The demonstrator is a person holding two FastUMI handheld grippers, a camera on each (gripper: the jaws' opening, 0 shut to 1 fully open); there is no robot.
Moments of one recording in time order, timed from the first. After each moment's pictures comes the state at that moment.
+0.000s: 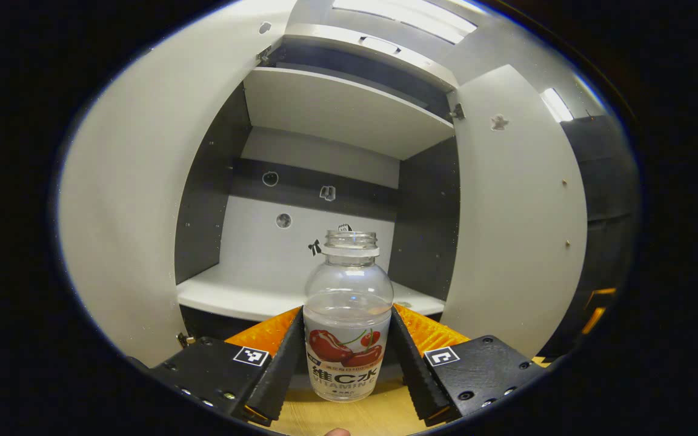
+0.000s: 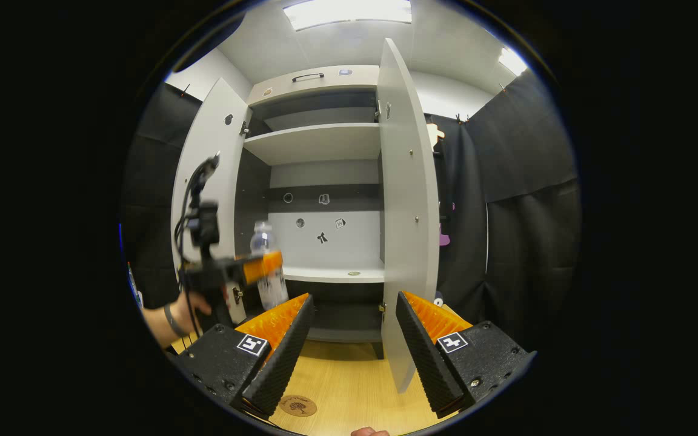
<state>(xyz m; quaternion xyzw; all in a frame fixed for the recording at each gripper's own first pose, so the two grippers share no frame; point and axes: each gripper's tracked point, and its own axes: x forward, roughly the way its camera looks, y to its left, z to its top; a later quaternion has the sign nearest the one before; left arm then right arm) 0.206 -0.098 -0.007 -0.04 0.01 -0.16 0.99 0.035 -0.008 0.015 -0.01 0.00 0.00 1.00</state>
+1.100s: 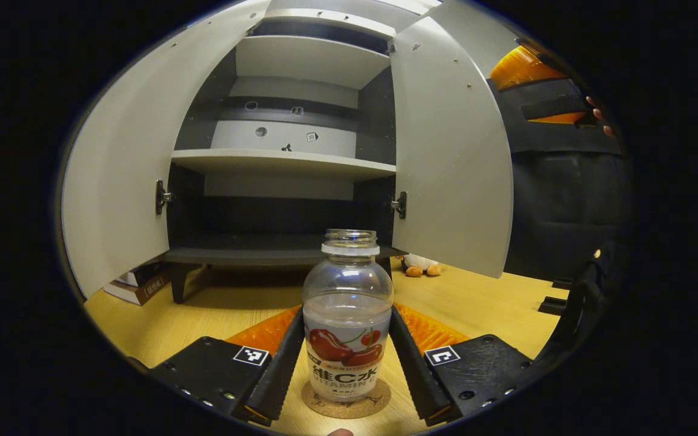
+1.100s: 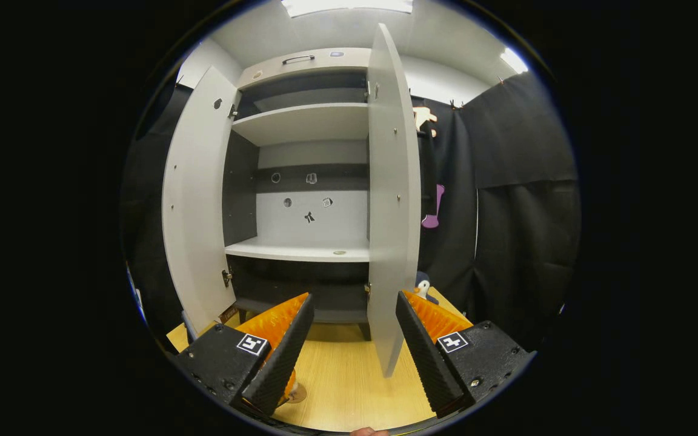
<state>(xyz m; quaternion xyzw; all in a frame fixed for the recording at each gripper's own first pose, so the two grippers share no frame) 0.092 -0.152 -0.224 -0.01 0.09 -0.19 0.98 0.021 -0.035 -0.005 -0.01 0.06 -0.04 1.00</state>
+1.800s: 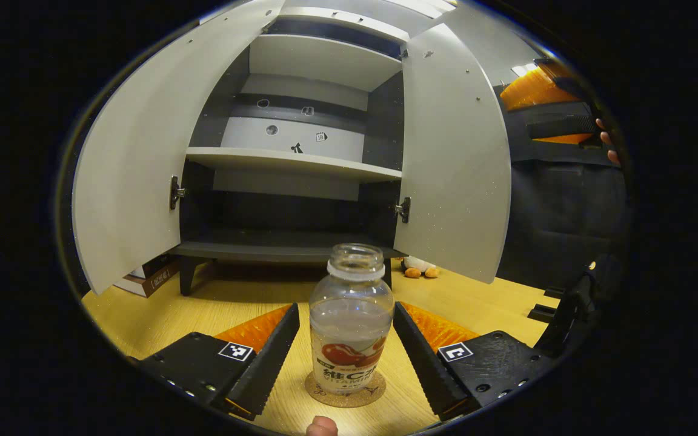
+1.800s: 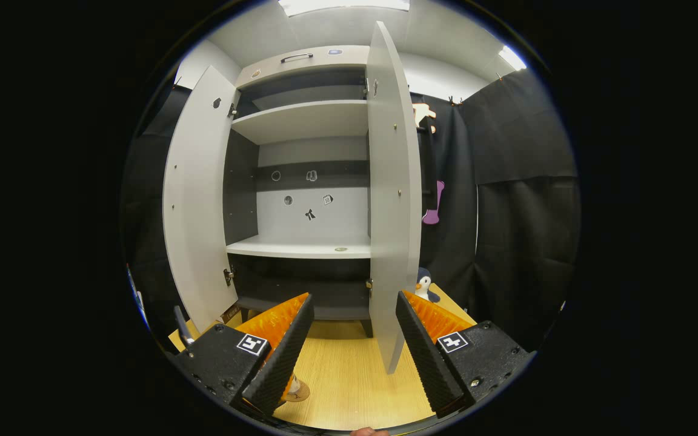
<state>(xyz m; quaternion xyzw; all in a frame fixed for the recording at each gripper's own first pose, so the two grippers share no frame) 0.074 -0.136 -0.193 -0.04 0.09 -0.18 0.98 0.019 -0.033 0.000 -0.01 0.06 -0.04 1.00</state>
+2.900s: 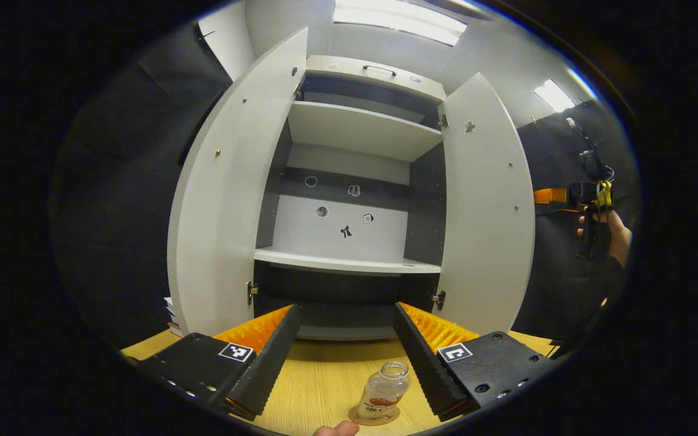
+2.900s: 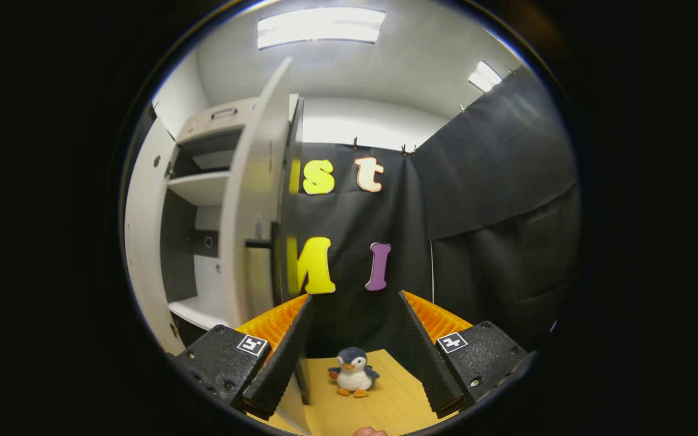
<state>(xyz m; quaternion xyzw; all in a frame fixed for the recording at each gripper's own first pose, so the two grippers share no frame) 0.063 -0.061 -0.026 -0.04 -0.01 -0.06 1.00 0.095 -0.201 0.149 -0.03 -0.09 -0.15 0.98</state>
